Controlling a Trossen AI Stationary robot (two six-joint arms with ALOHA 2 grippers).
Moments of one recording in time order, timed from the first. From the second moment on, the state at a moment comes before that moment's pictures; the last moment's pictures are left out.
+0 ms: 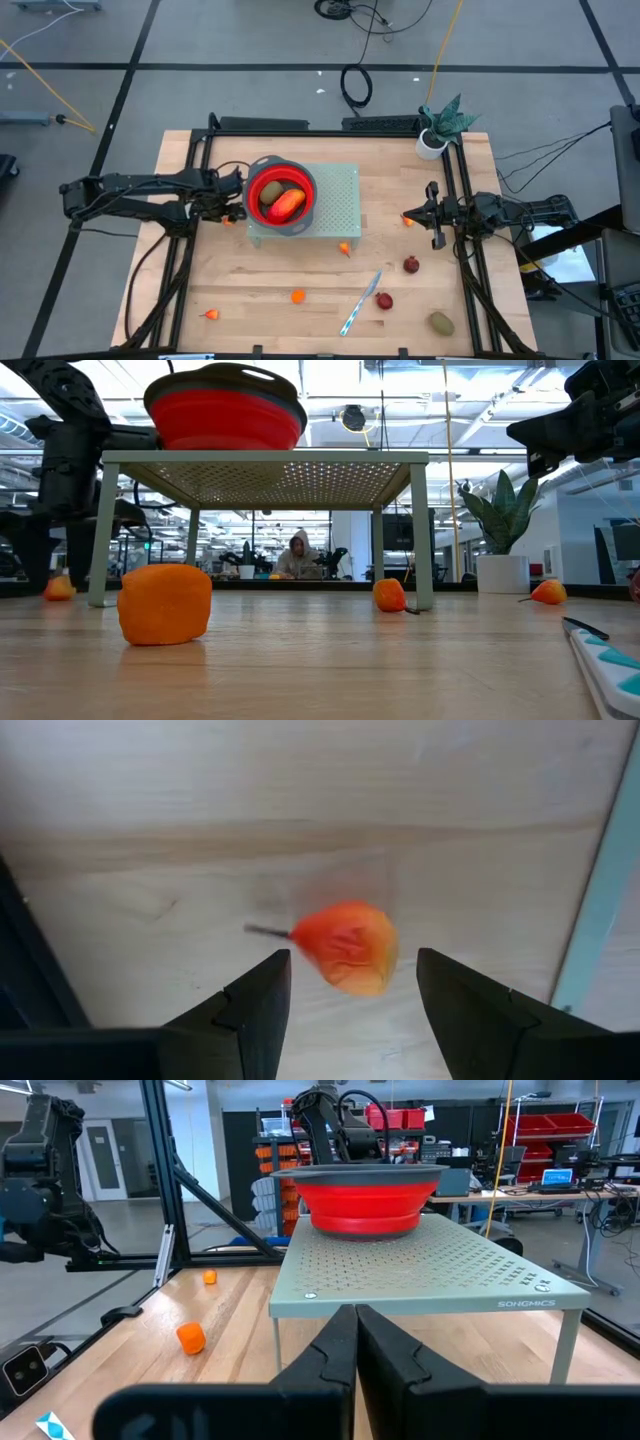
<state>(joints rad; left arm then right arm) 0.38 1.07 0.47 -0.93 0.19 -1.13 0.12 0.01 0.06 0.02 0.10 0.04</state>
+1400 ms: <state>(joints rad) 0.28 1.07 0.48 -0.91 0.09 -1.18 0.12 0.01 0.06 0.02 0.10 0.04</state>
